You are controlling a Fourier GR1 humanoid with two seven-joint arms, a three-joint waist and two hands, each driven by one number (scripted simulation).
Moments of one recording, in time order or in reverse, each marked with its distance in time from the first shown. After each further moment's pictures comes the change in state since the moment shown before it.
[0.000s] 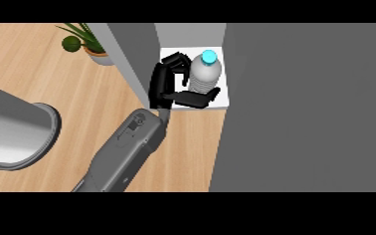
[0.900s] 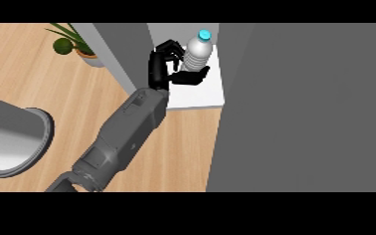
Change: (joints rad) left arm -0.273 0.000 0.024 0.505 0.170 0.114 -0.172; right arm 0.088 -0.033 -0.040 0.005 -0.033 0.055 -0.109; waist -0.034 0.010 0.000
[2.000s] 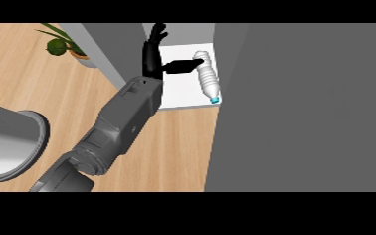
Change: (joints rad) left arm -0.170 0.003 0.093 0.296 -0.014 -0.023 -0.115; right arm 0.019 -0.005 -0.047 0.006 -0.031 0.069 -0.063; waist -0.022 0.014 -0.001
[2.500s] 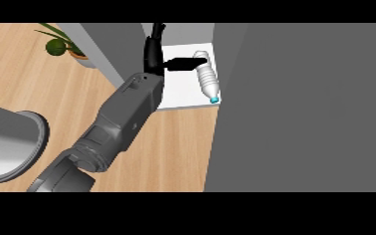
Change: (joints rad) left arm -0.032 0.001 0.013 0.016 -0.010 -0.075 -0.023; right arm 0.015 0.008 -0.001 0.002 -0.006 0.014 -0.006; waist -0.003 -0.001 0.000
